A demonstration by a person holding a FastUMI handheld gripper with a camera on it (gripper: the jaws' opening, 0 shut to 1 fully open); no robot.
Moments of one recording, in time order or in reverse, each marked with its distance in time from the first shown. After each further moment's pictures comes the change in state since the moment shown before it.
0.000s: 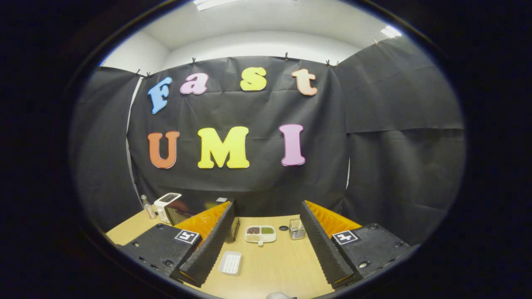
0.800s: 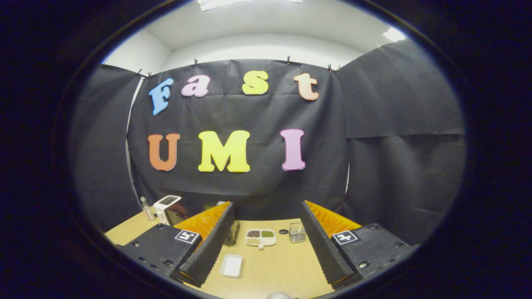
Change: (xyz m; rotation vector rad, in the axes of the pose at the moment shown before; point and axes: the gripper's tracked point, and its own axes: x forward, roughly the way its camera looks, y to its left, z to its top) arm -0.004 0.012 0.013 -0.016 -0.030 -0.004
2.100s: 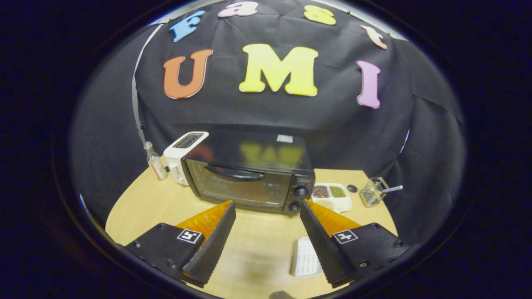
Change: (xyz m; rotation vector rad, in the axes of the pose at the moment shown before) arm 0.164 0.236 -0.165 -0.108 0.433 0.090
